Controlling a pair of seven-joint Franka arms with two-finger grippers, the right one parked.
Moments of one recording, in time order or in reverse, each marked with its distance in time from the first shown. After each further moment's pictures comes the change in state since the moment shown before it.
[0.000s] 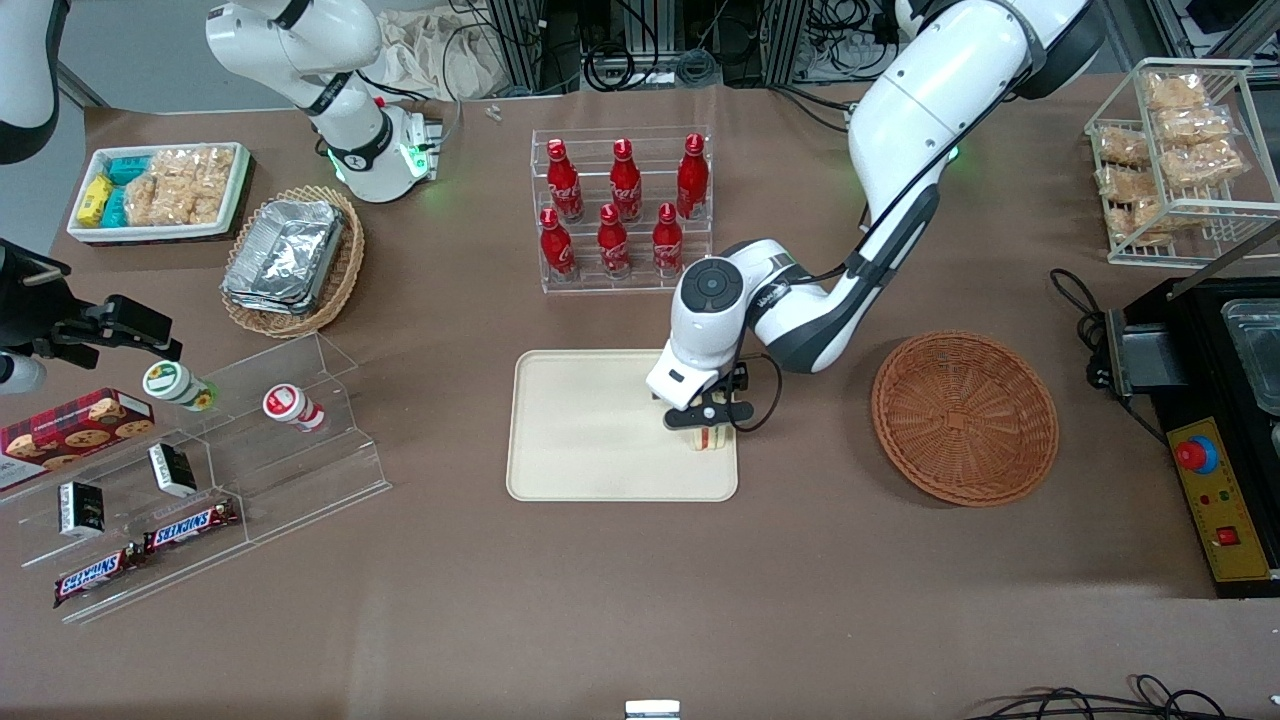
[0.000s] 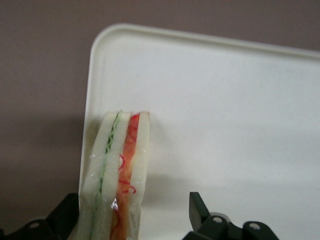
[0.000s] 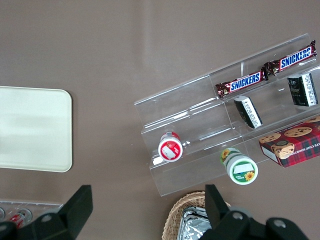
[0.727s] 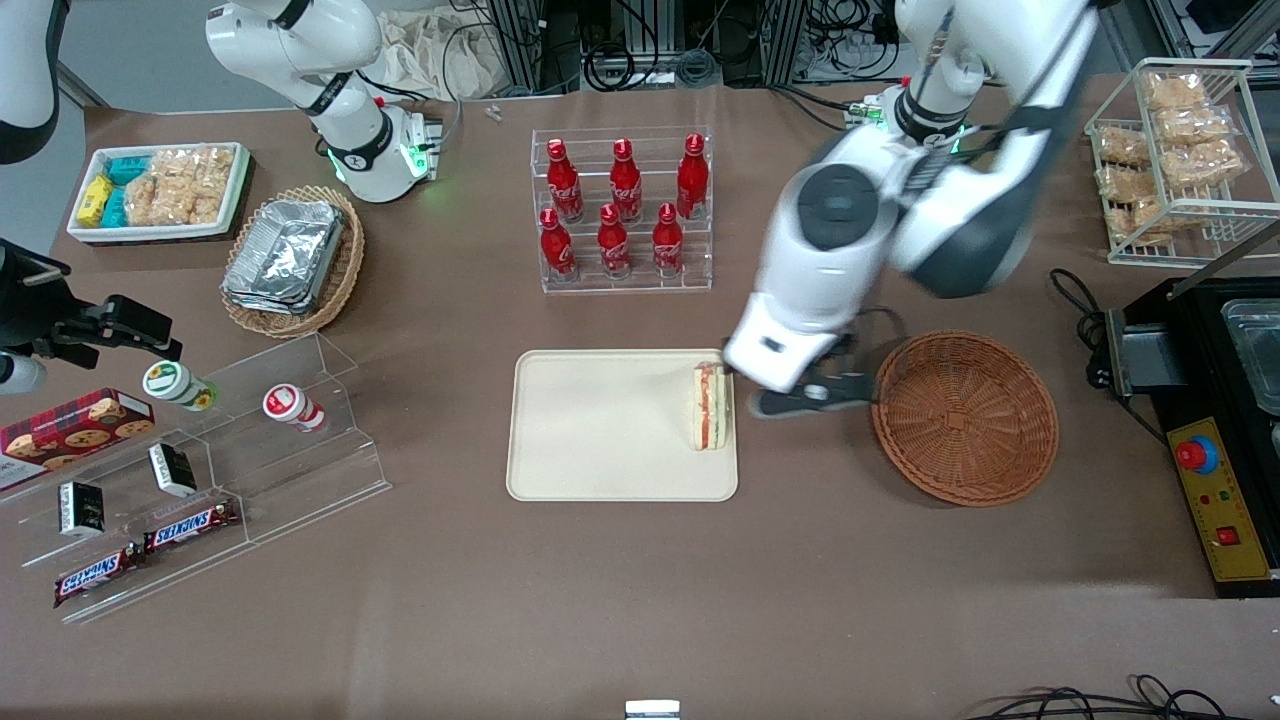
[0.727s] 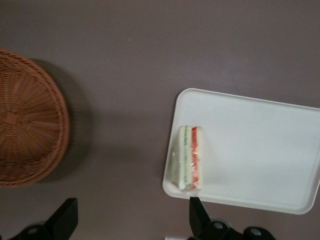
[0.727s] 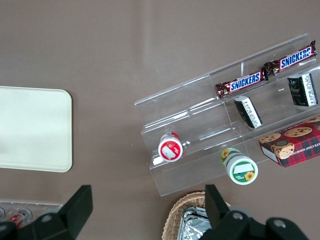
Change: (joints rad) arm 0.190 -0.309 0.009 0.210 -0.299 -0.544 0.400
